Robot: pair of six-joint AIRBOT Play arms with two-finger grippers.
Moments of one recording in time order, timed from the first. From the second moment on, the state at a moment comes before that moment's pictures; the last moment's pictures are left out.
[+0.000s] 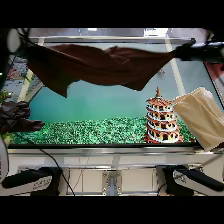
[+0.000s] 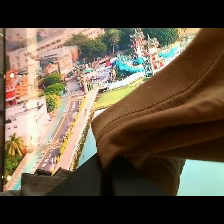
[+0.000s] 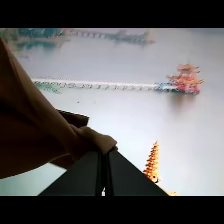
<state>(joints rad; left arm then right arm) -0.27 -1.31 1.92 2.04 -1.41 -1.48 -0.05 -1.18 1.68 -1.36 1.09 1.40</state>
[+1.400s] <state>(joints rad) -0.24 -1.63 1.51 1.93 -0.68 -1.83 0.01 -1.74 1.57 -1.22 0.47 1.52</state>
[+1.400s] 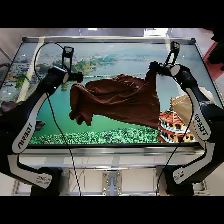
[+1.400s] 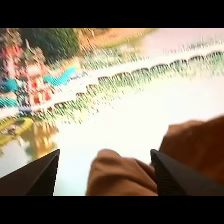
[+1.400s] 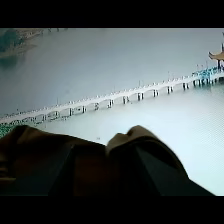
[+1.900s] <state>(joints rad) 0.11 -1.29 1.43 1.95 -0.87 -1.82 -0.23 -1.45 1.55 -1.41 0.92 1.52</state>
